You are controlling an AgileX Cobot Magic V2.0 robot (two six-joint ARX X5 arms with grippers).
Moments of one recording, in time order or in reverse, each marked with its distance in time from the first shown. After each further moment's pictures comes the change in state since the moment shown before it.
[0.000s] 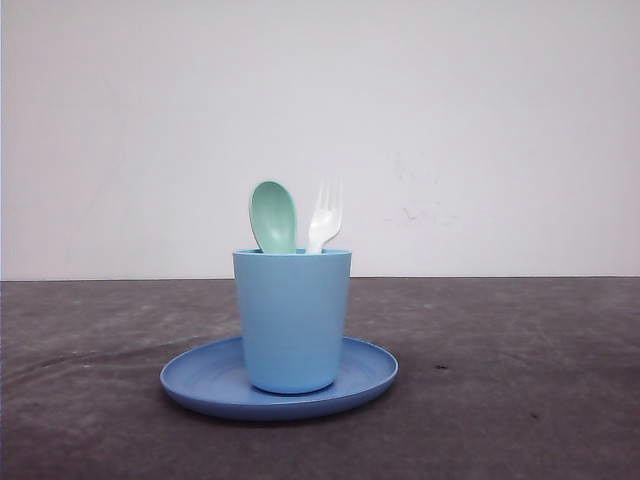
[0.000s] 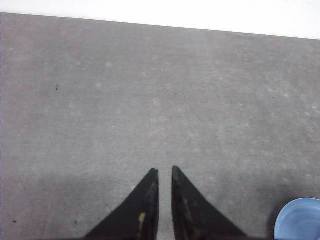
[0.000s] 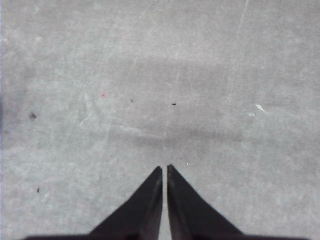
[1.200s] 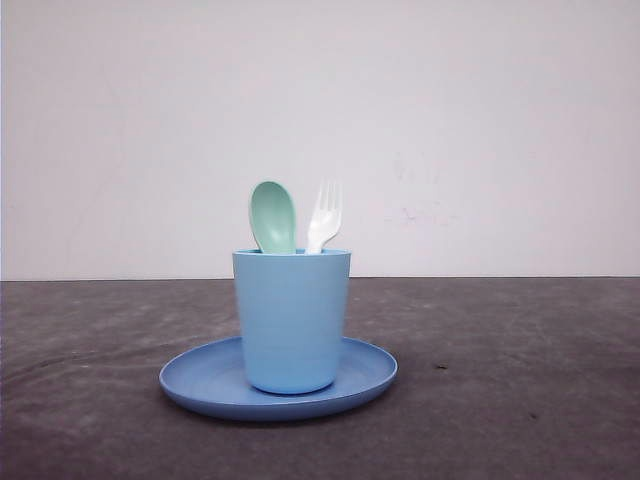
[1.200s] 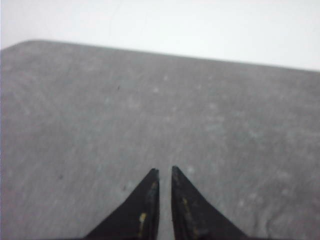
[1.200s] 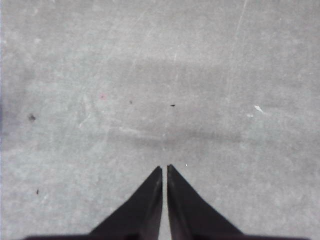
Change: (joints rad) left arm -0.001 -0.657 -0.663 0.255 -0.226 -0.029; right arm 0.000 0.000 0.000 0.004 0.000 0.000
